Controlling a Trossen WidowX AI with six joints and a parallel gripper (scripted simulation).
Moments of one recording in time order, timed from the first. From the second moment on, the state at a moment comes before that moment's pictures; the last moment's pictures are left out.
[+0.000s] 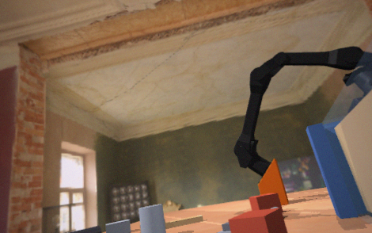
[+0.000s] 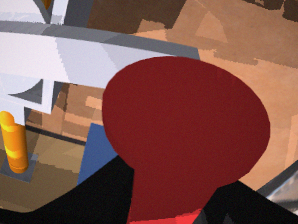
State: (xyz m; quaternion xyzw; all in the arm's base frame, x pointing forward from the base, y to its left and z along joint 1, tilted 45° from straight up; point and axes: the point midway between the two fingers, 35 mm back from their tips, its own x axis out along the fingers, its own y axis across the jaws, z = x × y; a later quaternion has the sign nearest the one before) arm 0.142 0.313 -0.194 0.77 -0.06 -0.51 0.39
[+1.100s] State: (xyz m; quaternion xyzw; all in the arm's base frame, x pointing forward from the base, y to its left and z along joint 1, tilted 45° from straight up) arm 0.108 0.300 -0.185 0.77 -0.05 -0.51 0.38
